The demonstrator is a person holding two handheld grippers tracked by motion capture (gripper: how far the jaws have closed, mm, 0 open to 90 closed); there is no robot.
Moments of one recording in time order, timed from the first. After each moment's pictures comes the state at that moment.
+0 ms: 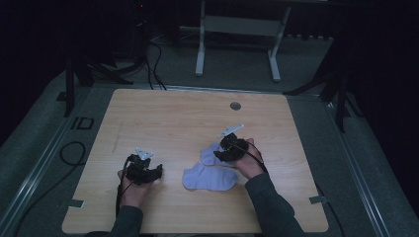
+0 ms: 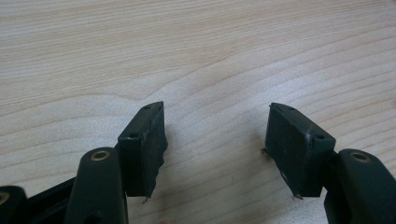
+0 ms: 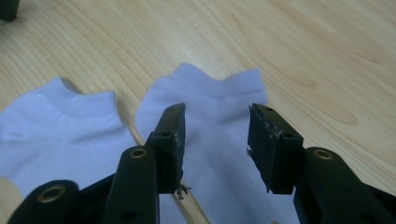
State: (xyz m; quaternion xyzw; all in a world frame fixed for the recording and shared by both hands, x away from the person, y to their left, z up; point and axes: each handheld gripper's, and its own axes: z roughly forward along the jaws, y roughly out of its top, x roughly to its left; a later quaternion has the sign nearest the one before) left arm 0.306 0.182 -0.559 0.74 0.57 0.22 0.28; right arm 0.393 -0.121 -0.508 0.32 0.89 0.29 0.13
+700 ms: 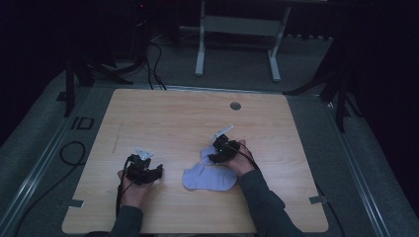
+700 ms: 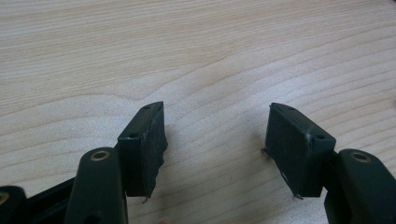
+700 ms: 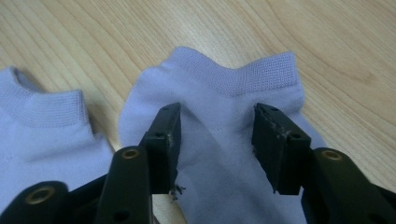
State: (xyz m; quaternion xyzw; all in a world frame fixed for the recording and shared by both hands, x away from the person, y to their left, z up) left arm 0.306 0.182 -0.559 0.74 0.57 0.22 0.28; right arm 0.412 -0.105 -0.542 0.32 0.91 0.26 0.10
